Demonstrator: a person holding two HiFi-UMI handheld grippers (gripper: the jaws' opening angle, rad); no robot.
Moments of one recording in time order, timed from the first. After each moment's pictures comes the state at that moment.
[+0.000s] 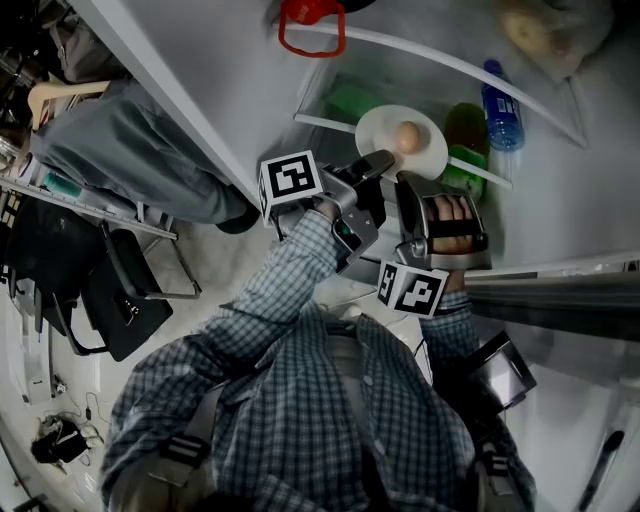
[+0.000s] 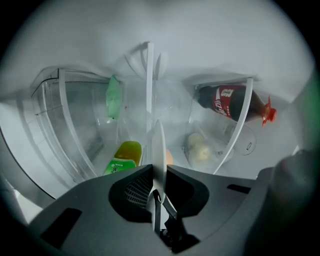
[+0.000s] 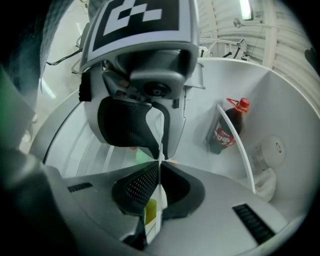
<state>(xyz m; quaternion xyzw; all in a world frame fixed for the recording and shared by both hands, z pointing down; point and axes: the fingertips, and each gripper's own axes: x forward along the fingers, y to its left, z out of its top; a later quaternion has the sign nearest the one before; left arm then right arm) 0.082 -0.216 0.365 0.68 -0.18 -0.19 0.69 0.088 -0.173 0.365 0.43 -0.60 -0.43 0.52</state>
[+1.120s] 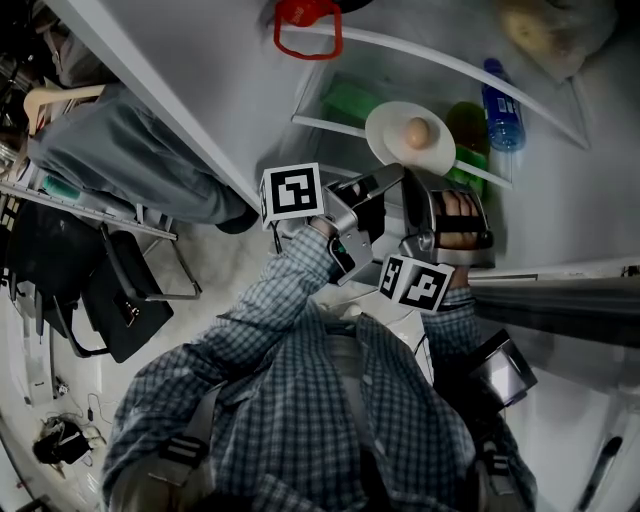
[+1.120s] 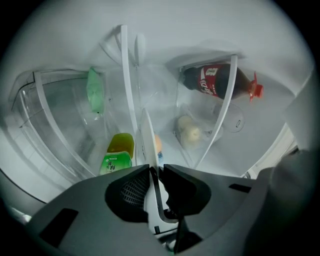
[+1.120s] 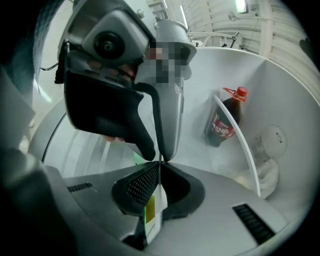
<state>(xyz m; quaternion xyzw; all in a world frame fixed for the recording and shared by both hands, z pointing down) 0.096 -0.194 0.349 0.75 -0.12 -0.15 0.63 0.098 -0.186 0.358 0.45 -0.60 -0.41 0.51</state>
